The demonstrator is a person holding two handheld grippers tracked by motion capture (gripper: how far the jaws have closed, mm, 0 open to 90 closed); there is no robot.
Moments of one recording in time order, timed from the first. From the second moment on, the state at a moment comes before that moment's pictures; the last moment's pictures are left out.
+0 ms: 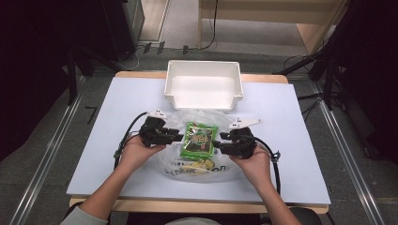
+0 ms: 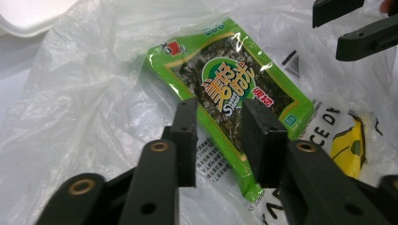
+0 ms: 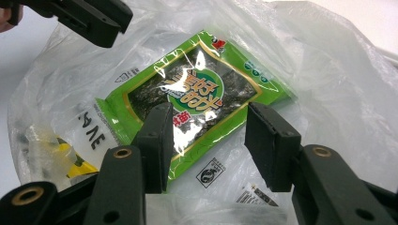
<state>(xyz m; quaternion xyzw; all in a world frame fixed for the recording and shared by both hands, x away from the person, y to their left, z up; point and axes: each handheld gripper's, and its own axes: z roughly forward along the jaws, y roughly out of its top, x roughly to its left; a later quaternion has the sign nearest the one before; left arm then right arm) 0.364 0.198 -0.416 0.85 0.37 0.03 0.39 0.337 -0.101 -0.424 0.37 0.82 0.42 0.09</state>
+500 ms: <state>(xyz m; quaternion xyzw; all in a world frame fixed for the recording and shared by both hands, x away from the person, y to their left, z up) 0.365 0.178 -0.435 0.85 0.36 0.01 0.37 0.338 -0.099 -0.429 0.38 0.82 0.42 0.09</state>
